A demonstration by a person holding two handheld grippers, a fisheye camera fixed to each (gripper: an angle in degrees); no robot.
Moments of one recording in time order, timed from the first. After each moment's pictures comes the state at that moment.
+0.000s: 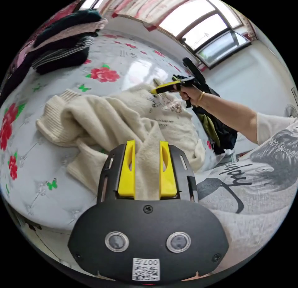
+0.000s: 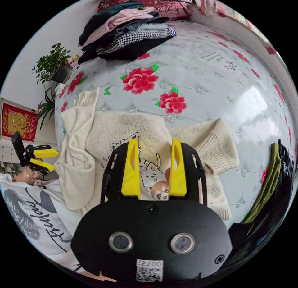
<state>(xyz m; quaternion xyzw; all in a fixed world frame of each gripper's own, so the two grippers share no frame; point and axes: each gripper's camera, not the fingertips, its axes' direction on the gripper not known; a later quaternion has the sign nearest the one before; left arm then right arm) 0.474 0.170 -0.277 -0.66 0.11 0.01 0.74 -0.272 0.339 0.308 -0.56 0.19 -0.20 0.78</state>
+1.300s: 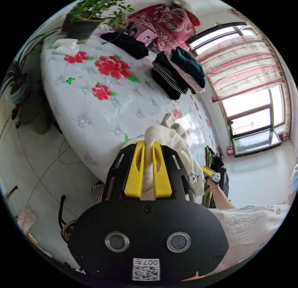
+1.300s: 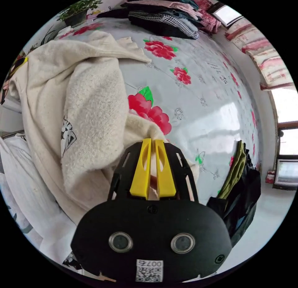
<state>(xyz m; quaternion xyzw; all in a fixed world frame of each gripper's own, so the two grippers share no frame) 0.331 0.028 -0.457 -0.48 -0.17 -0.24 0.82 -0.372 0.463 0.233 -0.53 0.30 -0.40 0.69</state>
